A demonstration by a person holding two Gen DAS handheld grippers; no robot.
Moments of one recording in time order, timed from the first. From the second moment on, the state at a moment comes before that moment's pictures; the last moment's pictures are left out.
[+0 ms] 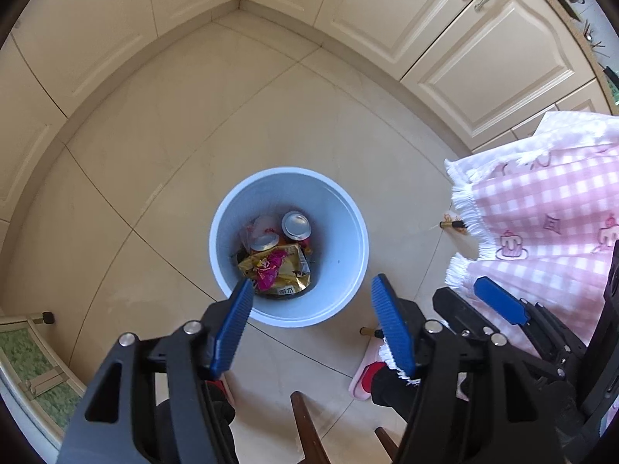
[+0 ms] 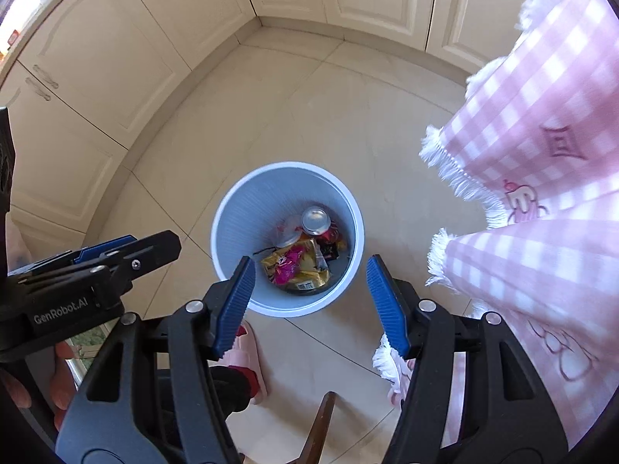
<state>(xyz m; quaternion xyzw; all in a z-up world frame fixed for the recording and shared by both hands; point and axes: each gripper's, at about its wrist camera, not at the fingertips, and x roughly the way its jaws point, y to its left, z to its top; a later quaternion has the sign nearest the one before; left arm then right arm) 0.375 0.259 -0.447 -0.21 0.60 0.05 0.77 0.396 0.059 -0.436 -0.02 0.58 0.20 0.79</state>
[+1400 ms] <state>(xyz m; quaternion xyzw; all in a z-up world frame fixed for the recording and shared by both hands) 0.491 -0.171 -0.188 0.03 0.40 -0.21 0.89 0.421 -0.393 -0.207 0.07 0.40 -0.07 0.91</state>
